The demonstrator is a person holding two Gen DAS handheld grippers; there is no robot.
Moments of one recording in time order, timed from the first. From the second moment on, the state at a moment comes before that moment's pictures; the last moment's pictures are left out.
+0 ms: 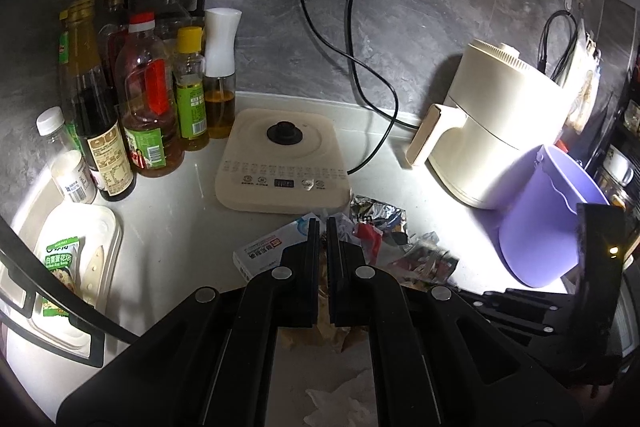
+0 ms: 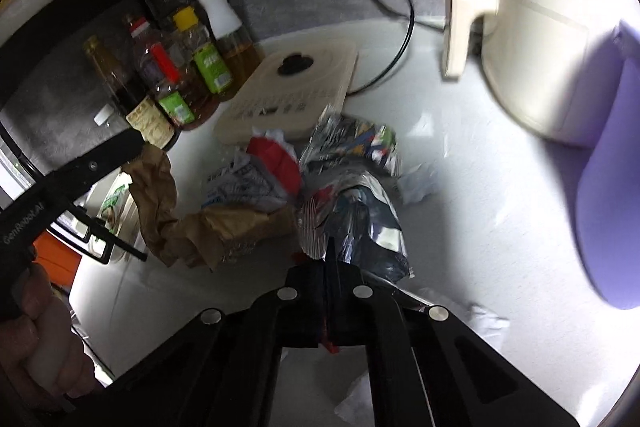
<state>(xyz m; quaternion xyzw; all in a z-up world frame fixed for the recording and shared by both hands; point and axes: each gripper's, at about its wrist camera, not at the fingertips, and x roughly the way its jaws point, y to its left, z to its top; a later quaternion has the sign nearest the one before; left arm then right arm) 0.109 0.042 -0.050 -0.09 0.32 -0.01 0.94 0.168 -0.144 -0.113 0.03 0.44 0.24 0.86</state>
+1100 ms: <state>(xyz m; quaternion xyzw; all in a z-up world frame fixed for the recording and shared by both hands) 0.077 -0.037 0.009 -0.05 0.24 -0.06 0.97 0.080 -0.239 -0.006 0.07 0.28 0.18 0.94</state>
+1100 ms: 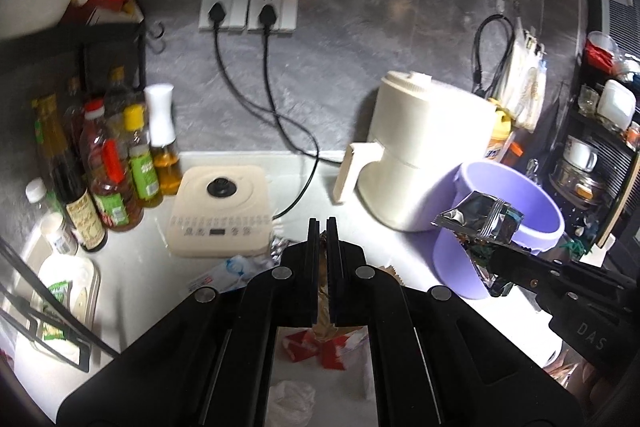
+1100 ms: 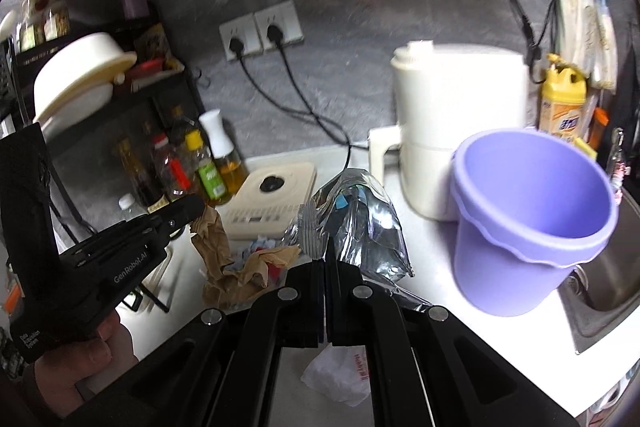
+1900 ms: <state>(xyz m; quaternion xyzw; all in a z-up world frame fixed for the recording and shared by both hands) 0.112 -0.145 0.043 -0.01 0.20 -0.15 0.97 0.063 -0.344 0.028 0.10 0.21 0.04 0.97</state>
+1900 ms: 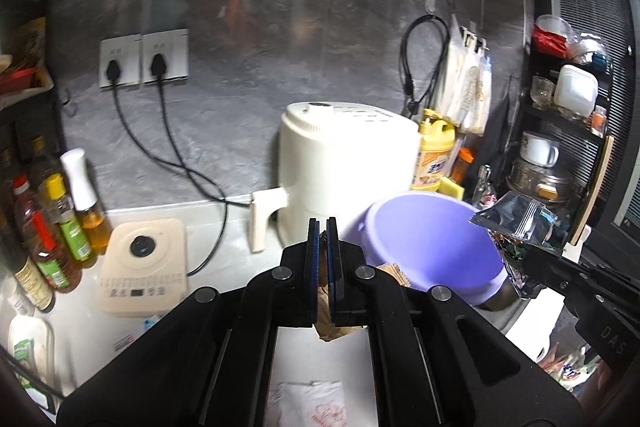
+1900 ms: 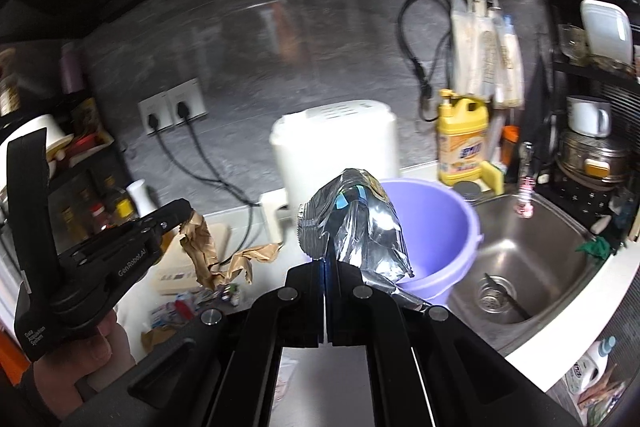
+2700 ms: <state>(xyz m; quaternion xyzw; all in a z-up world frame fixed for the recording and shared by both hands) 0.173 -0.218 0.048 0.01 0.19 -0.16 0.97 0.121 -0.395 -0.001 0.16 0.22 0.01 0.96</state>
